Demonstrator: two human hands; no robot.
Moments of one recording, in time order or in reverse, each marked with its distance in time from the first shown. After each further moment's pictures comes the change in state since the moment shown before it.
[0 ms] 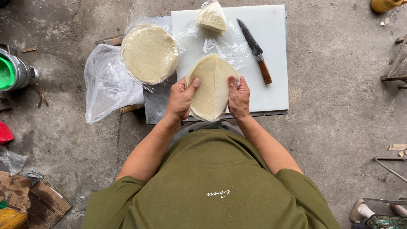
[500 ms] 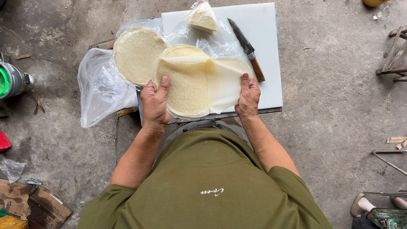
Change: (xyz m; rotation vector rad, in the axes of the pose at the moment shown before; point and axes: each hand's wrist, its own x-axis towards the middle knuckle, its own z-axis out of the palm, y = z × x) left_hand -0.026 0.044 -0.009 -0.197 0.157 0.173; right_hand 0.003 -0.022 -0.035 0.332 0.194 0.054
